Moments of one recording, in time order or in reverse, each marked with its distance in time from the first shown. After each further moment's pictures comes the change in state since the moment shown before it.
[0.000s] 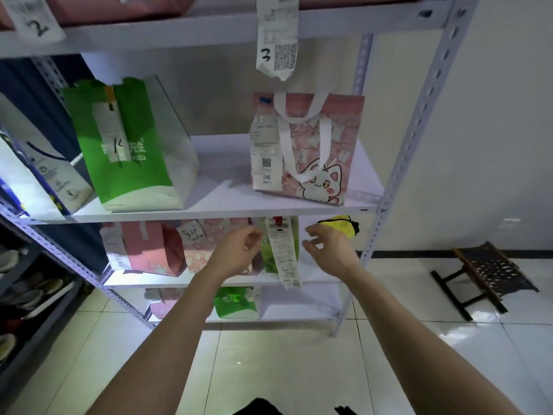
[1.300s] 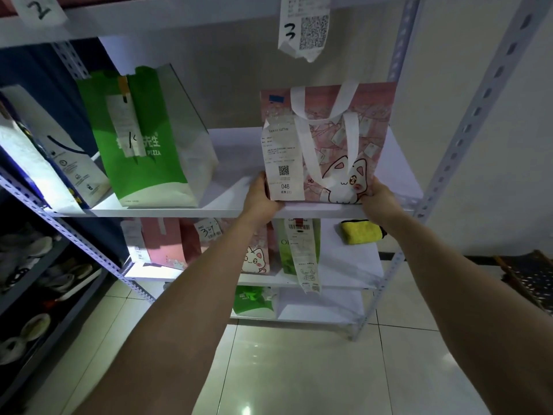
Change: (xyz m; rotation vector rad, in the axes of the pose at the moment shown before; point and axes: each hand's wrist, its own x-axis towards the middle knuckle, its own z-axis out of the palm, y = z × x) left_hand 0.106 0.034 -0.019 -0.331 0.203 -0.204; right_hand 0.133 0.044 -0.043 0.126 0.083 0.167
